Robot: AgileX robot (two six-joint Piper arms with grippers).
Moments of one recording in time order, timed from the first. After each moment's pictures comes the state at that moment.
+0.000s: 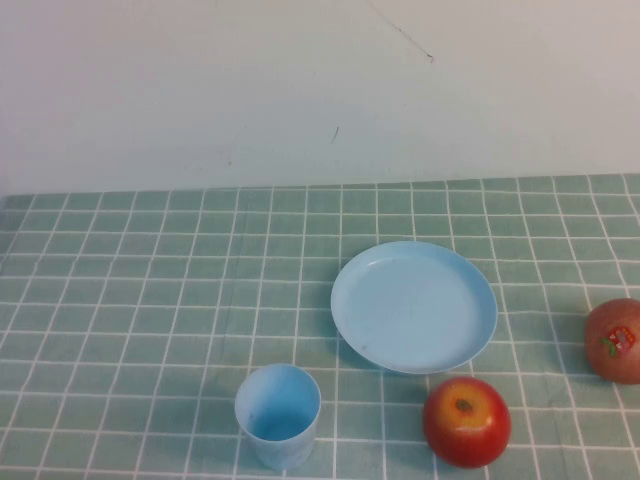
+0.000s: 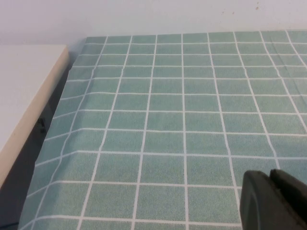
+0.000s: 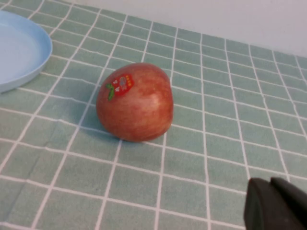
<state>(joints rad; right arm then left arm) -0.01 -0.01 0.03 -0.11 0.42 -0.12 -0.04 -0.01 0.02 0.11 0.39 -0.15</state>
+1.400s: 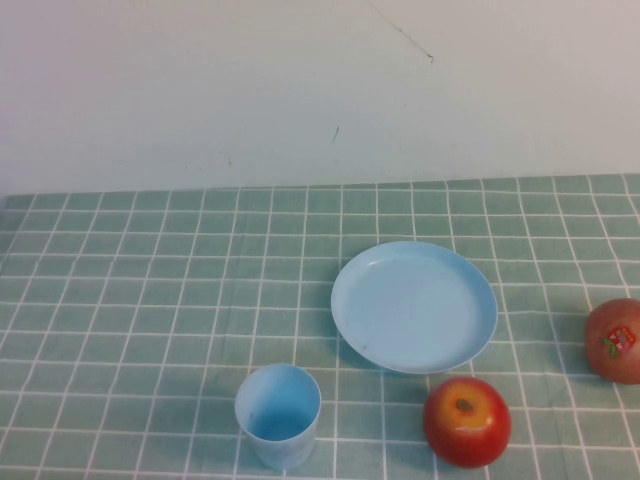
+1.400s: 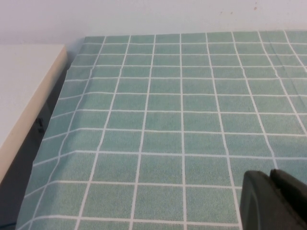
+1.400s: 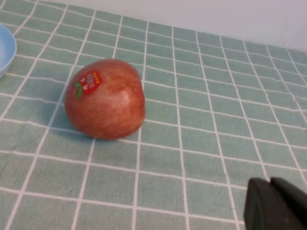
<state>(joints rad) -0.08 -0.01 0.03 -0.11 0.42 -0.12 -0.04 -0.01 0.02 0.09 0.39 -0.14</state>
